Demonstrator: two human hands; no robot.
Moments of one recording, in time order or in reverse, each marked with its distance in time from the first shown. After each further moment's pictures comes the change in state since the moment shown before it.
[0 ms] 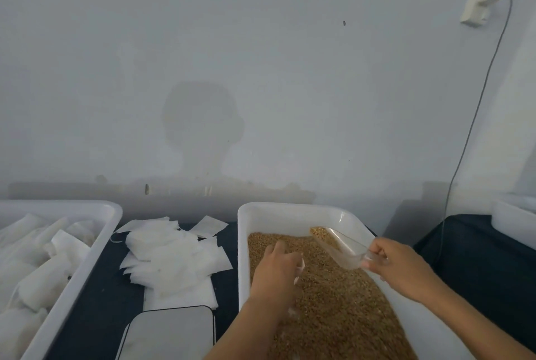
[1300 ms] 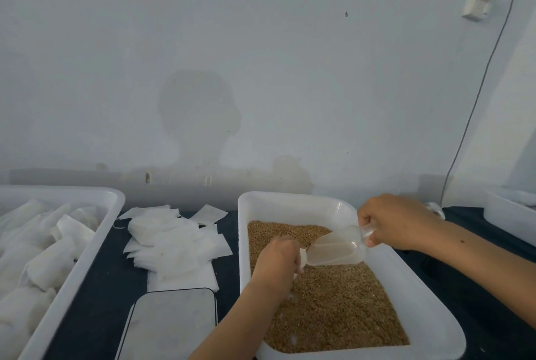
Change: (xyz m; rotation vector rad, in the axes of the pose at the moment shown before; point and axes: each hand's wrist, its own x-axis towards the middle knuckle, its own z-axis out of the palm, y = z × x) left_hand -0.002 0.008 -0.013 -0.093 -0.105 -0.049; right_hand 0.000 -0.057 -0.064 -0.586 -0.131 -0.209
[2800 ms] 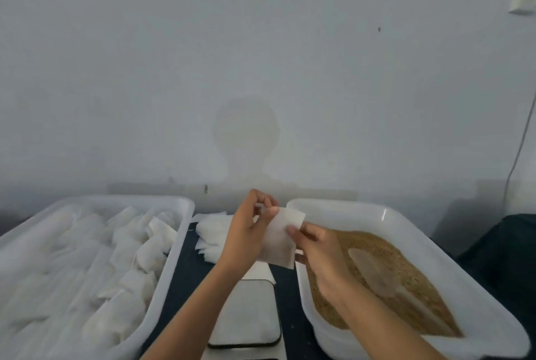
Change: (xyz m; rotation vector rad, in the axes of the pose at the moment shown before) left_hand -0.086 -0.045 -0.122 -0.719 0.528 0.079; right_hand -0.006 -0.191 0.044 1.766 0.244 -0.007
